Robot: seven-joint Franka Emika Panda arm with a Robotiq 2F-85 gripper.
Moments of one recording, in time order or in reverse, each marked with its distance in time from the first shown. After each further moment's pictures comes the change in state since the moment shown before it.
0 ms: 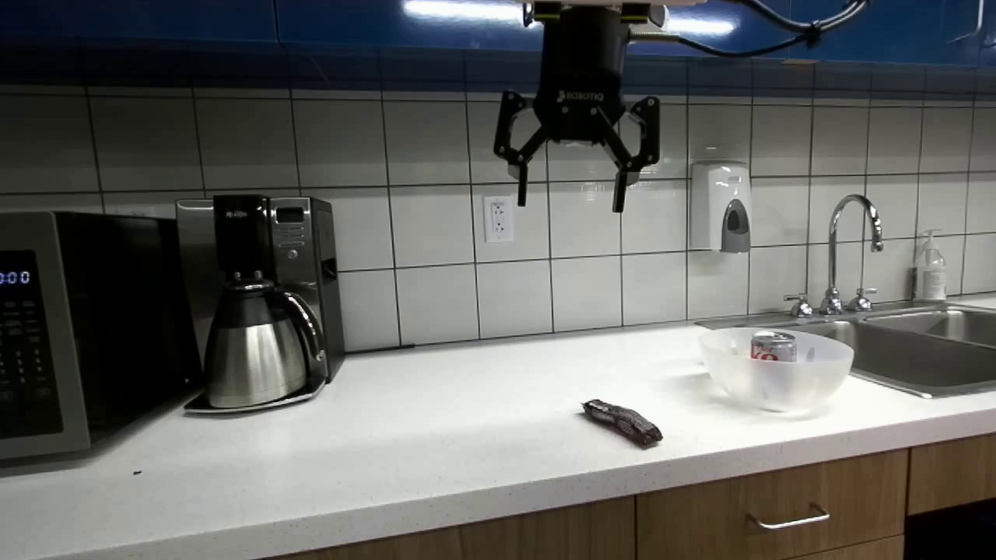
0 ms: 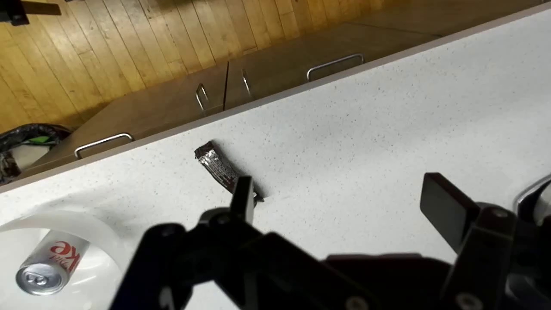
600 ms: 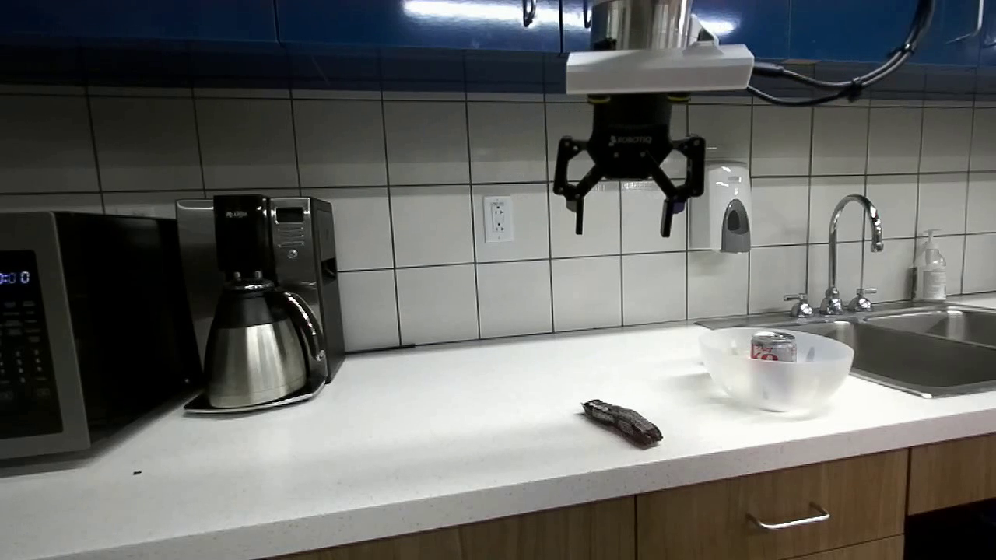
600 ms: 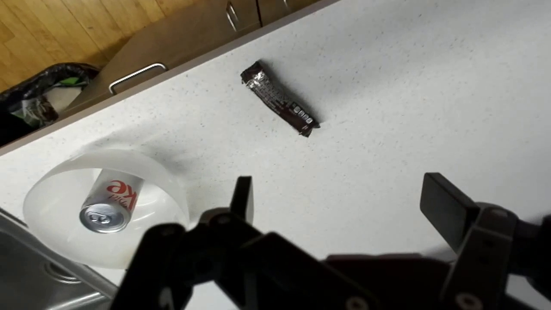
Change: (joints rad) arm -0.104 -0.002 -0.006 -0.136 -0.207 0.275 0.122
